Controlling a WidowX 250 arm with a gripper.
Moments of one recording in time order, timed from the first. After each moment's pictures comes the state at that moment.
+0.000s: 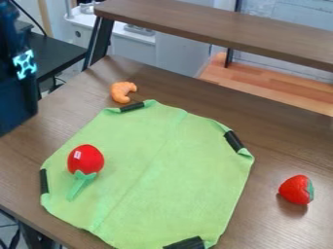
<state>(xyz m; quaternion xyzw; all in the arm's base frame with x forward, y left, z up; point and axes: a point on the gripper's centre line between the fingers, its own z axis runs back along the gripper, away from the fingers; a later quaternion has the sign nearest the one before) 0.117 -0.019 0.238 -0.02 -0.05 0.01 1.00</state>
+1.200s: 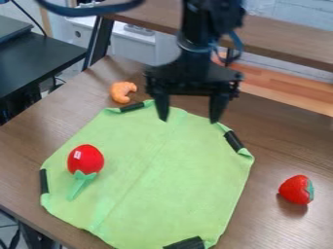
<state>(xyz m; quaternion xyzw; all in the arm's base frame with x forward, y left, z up) 0.318 -0.066 0.125 0.02 -0.16 0.24 0.96</state>
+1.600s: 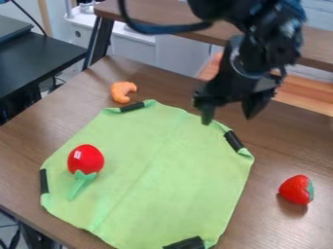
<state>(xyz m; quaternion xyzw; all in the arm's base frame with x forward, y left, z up) 0.363 -0.097 0.106 0.04 -0.25 0.35 0.90</state>
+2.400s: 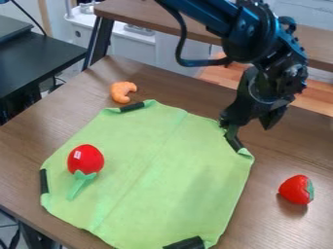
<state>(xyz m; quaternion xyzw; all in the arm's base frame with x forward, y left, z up) 0.422 -0.111 0.048 -0.01 -0.26 0.38 0.89</state>
